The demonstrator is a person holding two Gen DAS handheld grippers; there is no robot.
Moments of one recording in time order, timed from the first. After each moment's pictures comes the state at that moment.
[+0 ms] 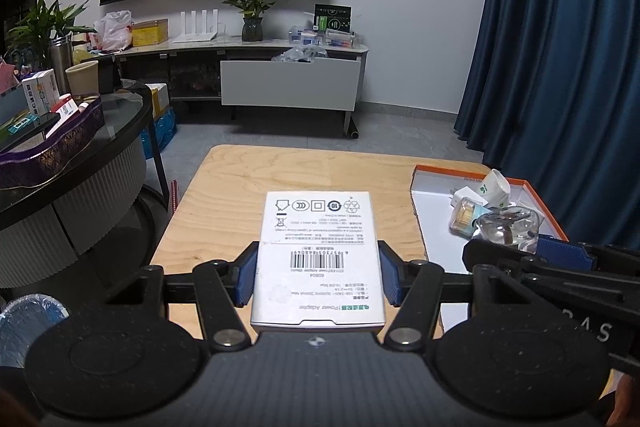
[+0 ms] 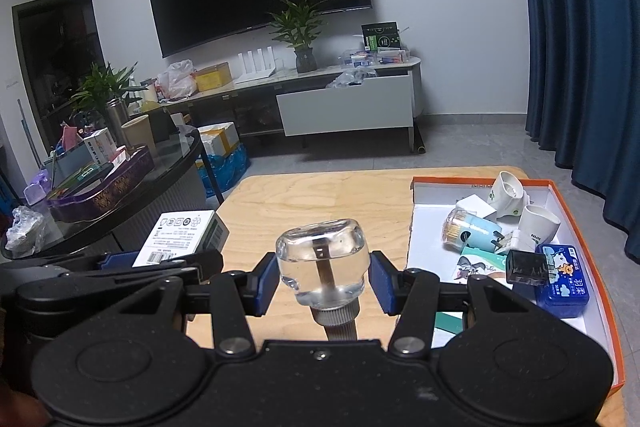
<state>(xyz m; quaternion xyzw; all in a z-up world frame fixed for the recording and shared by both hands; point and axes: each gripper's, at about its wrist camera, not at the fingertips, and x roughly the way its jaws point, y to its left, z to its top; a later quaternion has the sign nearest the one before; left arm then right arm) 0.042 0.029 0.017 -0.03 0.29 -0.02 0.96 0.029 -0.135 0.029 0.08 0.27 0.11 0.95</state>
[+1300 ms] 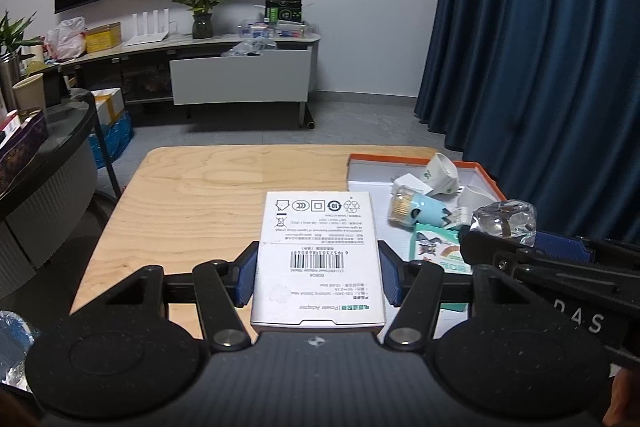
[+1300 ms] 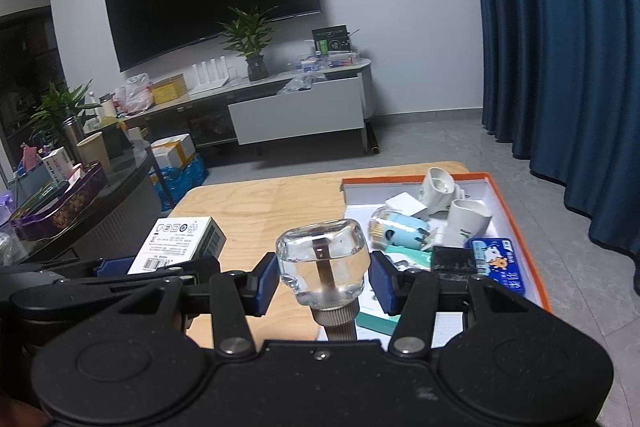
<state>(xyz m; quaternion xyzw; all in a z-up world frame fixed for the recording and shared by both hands) 0.052 -0.015 0.014 -0.01 0.30 -0.08 0.95 0.022 -0.195 0.021 0.10 0.26 0.05 0.96</state>
